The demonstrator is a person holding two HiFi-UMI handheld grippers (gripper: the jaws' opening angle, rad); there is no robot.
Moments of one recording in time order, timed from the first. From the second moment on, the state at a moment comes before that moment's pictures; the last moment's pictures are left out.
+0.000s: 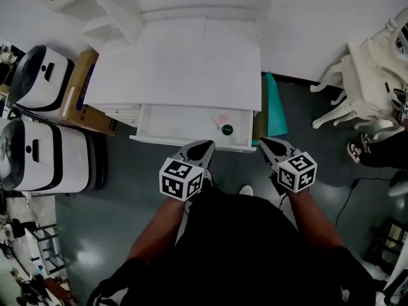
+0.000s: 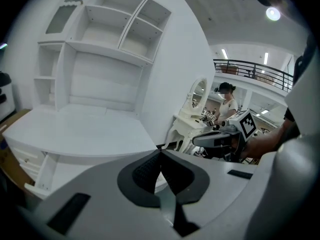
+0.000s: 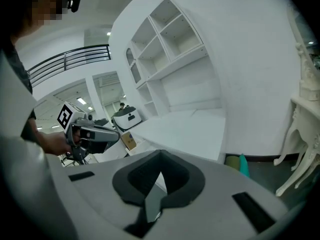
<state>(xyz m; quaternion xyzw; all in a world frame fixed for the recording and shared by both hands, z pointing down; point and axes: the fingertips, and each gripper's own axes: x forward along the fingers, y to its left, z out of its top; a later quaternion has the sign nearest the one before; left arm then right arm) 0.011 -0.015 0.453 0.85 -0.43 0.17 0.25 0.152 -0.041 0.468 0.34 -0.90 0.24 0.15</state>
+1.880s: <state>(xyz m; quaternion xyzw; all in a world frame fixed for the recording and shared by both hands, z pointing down) 0.006 0.034 0.456 0.85 -0.41 0.20 0.26 0.145 0.013 0.477 0.36 -0.88 0.26 0.14</state>
